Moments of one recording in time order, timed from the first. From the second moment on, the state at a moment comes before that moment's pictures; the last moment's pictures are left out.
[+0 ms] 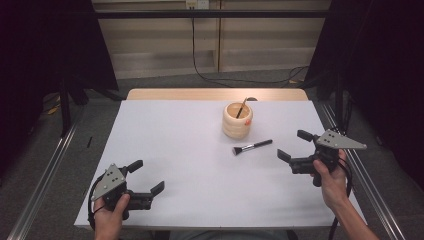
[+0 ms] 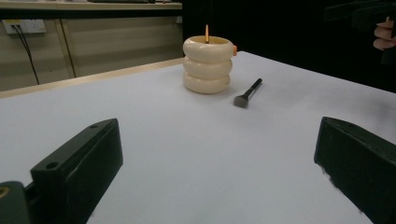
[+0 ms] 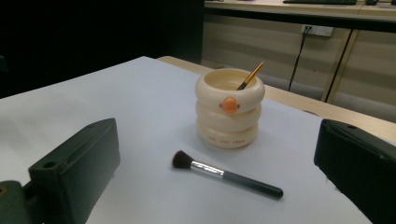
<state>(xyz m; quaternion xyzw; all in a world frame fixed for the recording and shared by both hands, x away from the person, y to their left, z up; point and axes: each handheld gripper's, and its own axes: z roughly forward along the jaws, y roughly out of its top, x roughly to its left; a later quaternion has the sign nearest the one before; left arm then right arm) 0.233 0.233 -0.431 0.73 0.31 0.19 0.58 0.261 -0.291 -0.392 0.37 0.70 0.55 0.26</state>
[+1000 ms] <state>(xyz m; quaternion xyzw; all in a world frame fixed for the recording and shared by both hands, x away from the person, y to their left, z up) 0.235 0.234 -0.431 0.73 0.30 0.19 0.58 0.334 -0.266 -0.378 0.36 0.71 0.53 0.29</state>
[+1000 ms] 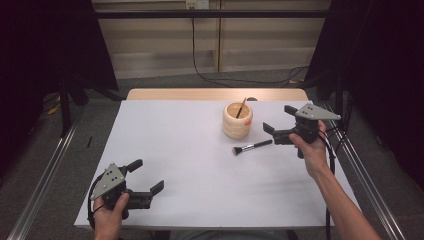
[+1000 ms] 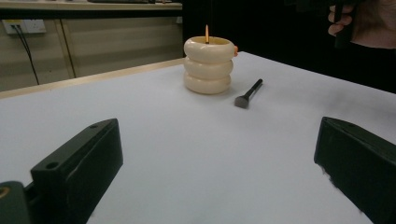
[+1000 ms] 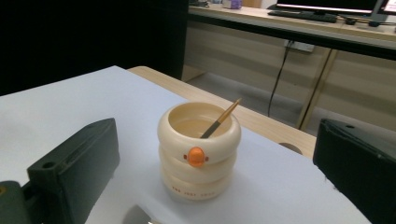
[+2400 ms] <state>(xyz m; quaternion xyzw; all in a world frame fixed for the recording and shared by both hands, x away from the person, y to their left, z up) 0.237 0.235 -0.432 0.73 0.30 0.19 0.58 0.396 -0.264 -0.372 0.40 0.82 0.37 0.18</state>
